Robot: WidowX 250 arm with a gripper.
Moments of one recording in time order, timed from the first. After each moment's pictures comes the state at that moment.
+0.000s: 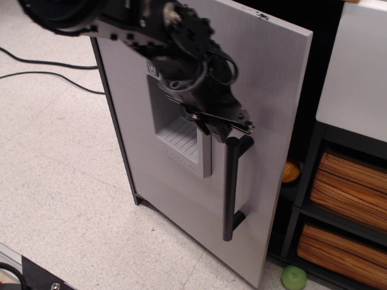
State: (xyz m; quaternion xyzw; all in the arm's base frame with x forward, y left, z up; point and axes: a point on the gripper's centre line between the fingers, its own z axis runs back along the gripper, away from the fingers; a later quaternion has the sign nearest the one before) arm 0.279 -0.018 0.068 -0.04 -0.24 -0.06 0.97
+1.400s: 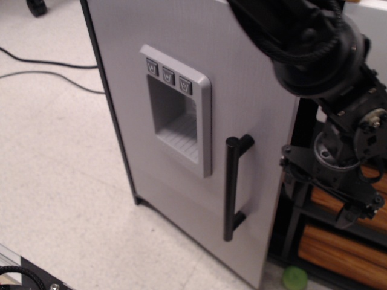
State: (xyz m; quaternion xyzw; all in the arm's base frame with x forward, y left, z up) arm 0.291 -0.152 0.001 0.01 -0.13 -0.10 0.99
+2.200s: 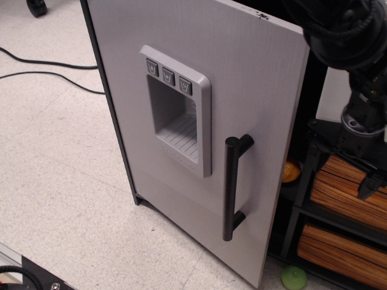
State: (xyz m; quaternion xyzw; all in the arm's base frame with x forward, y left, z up) arm 0.337 -0.157 0.005 0.00 -0.12 -0.11 0.99
